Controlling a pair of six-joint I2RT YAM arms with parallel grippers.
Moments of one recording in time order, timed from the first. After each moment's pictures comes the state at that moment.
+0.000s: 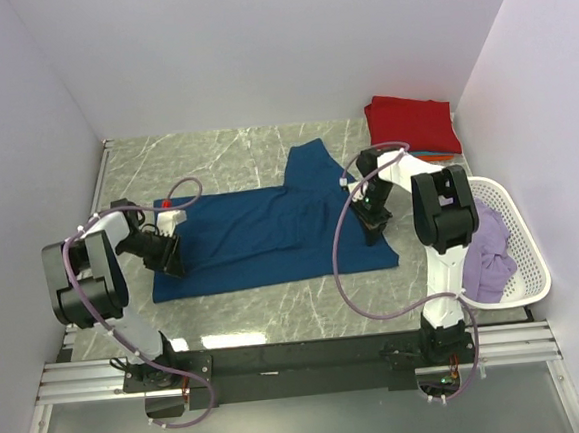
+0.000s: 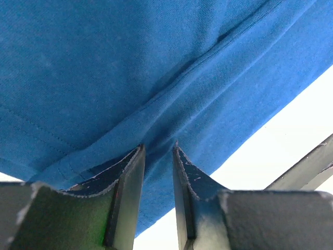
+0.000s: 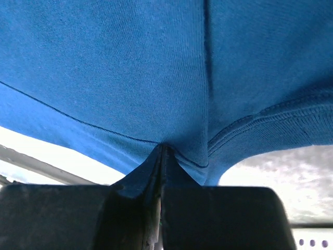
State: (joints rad) left arm 0.24 1.70 0.97 -0.86 0.53 0.66; right arm 0.20 2.10 1.49 -1.10 -0.24 -0.24
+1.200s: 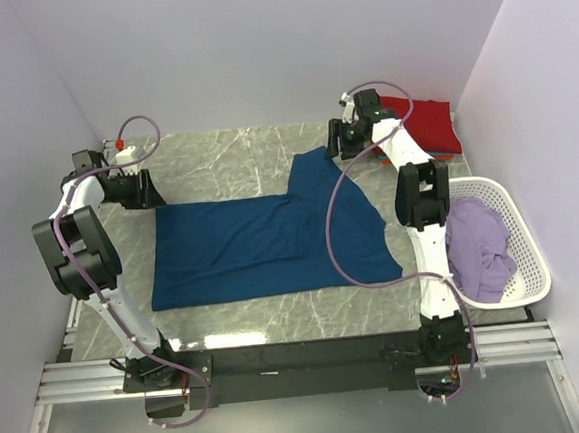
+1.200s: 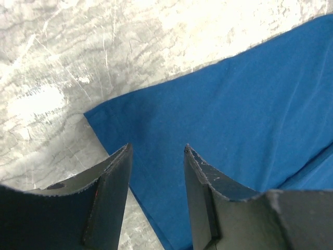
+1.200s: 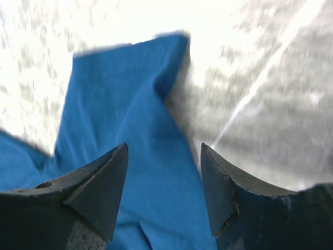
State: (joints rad) left arm 0.34 1.93 1.45 -0.63 0.71 0.39; right arm 0.15 2.47 2.24 -0.72 -0.38 0.12
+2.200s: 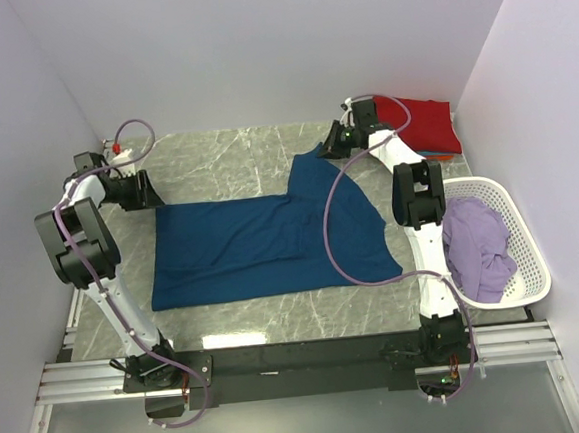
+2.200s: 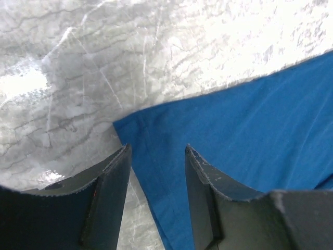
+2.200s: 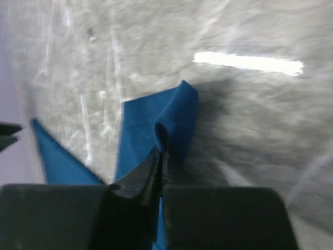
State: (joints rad) left arm 0.35 2.04 1.51 -0.58 0.66 0.29; right arm 0.14 2.56 2.17 -0.41 -0.55 0.51
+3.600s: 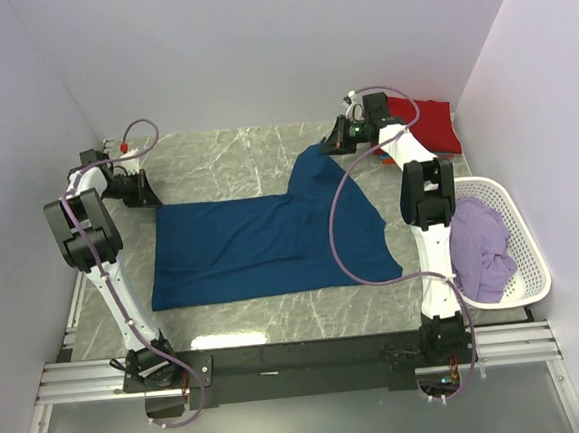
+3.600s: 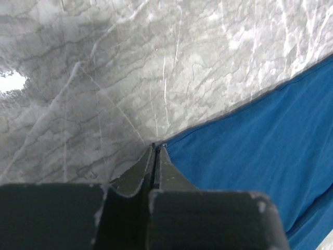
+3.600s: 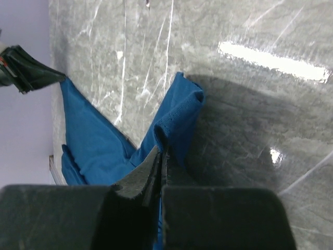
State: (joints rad) left arm 0.35 2.28 1.77 -0.74 0.72 0.41; right arm 0.10 2.48 2.13 -0.44 -0.78 0.40
